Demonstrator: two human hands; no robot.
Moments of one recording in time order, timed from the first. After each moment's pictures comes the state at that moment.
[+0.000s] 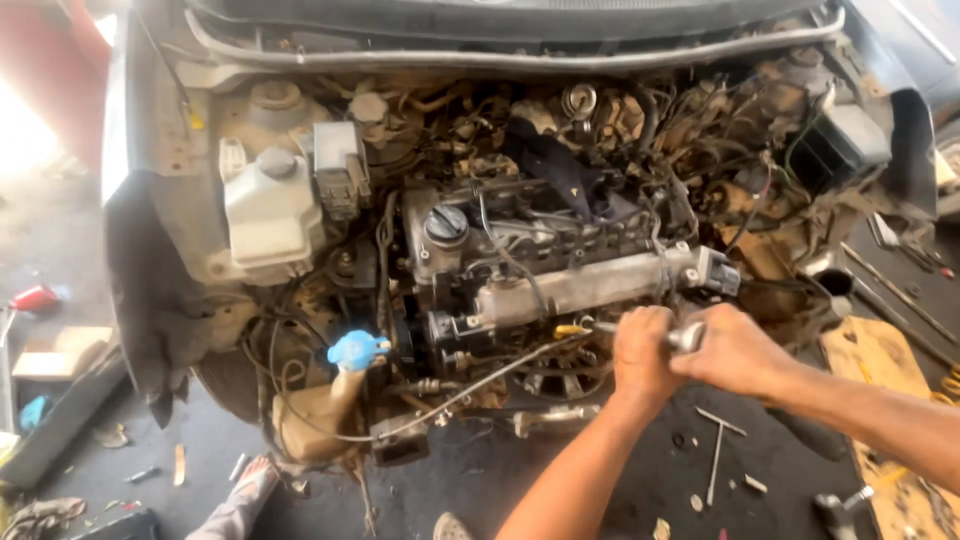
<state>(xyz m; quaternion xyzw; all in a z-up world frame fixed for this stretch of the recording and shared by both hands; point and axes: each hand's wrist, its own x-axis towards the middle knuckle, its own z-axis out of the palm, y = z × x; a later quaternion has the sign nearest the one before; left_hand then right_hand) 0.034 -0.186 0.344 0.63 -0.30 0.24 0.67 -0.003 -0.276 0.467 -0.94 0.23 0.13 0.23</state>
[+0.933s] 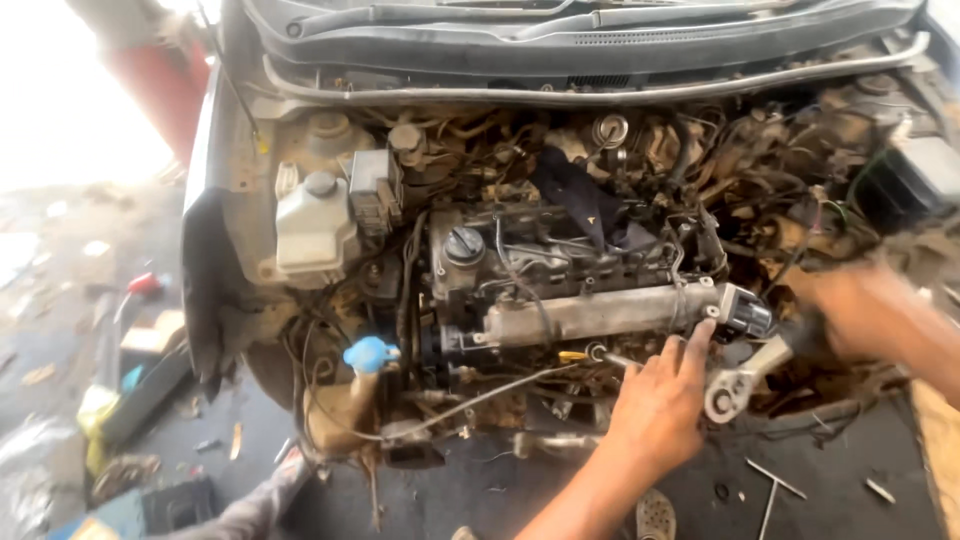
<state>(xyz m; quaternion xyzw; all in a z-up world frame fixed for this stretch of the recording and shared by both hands) 0.010 -0.173 0.421 0.79 -0.38 0.01 0.48 0.044 -0.514 0.465 -0.90 0.02 0.27 -0.35</state>
